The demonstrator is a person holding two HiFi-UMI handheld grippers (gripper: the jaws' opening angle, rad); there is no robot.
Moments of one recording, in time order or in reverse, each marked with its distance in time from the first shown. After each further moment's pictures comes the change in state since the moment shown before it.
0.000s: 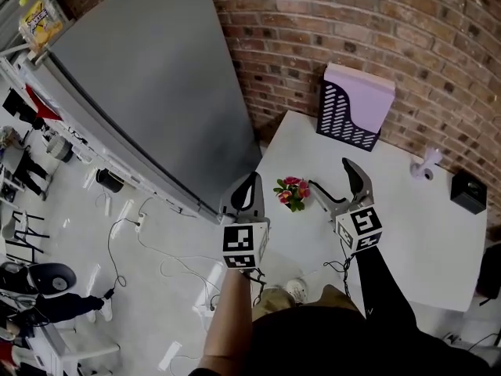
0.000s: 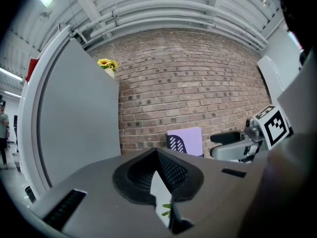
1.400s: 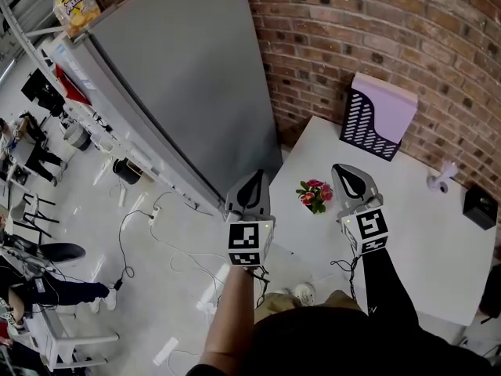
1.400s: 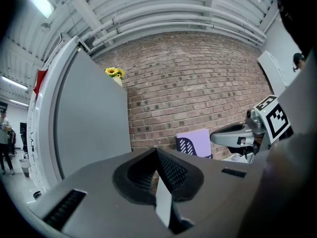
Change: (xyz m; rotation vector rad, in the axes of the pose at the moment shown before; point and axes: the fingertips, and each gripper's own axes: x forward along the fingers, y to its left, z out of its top) left arm -0.030 0.045 0.014 0.027 -0.047 0.064; right arm 0.021 0.044 0.041 -0.129 -0.039 0.043
